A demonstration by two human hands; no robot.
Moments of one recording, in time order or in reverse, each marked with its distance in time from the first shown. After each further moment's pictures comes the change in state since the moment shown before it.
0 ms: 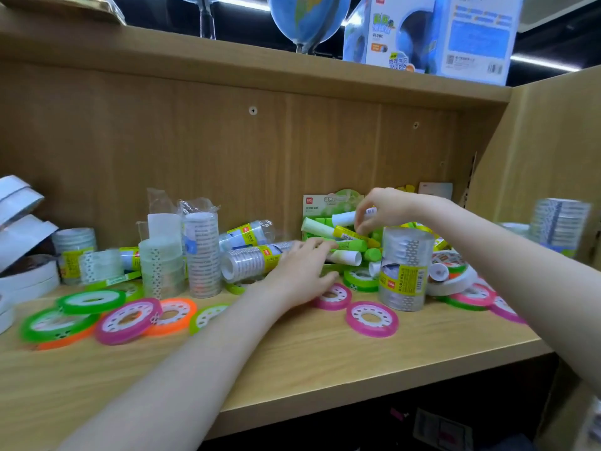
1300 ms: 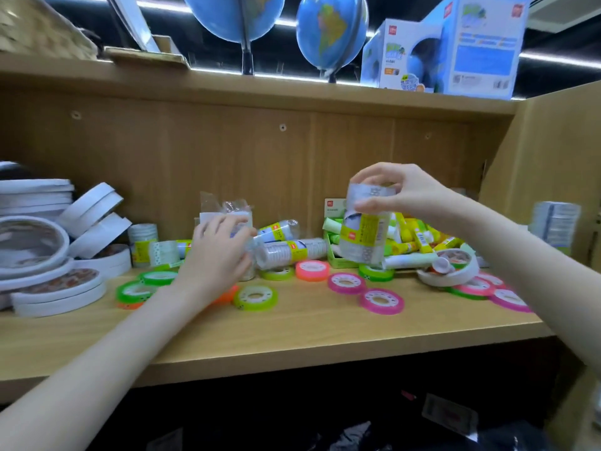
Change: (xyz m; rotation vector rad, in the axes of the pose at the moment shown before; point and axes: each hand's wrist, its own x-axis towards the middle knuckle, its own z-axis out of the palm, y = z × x) left_hand -0.110 -0.068 -0.076 0.466 0.433 -0.060; right_hand -0.100 -0.060 -0.027 0.740 0.307 -0.233
